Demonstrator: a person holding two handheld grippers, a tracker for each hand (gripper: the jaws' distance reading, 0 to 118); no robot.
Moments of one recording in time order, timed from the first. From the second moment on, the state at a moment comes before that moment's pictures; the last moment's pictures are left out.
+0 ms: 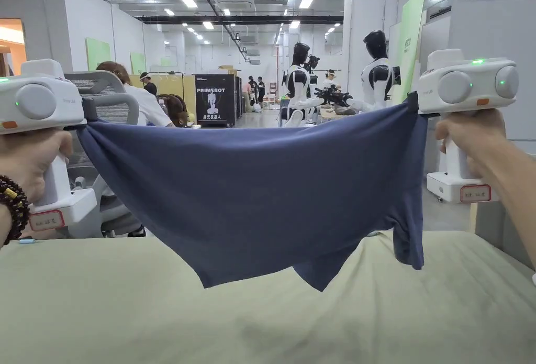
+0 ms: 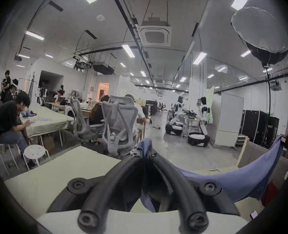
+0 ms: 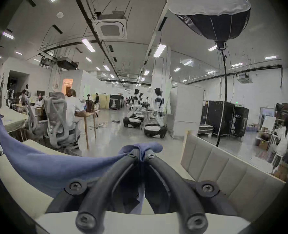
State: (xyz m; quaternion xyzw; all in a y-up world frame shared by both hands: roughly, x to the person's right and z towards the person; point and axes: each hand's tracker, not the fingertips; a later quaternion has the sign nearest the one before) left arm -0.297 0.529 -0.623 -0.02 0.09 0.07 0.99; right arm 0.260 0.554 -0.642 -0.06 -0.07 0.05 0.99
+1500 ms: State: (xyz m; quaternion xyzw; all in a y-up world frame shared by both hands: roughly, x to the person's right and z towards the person) left arm -0.262 0.157 -0.363 -0.35 0.03 0.02 0.94; right arm 0.304 0.147 -0.385 -0.37 0.00 0.10 0.92
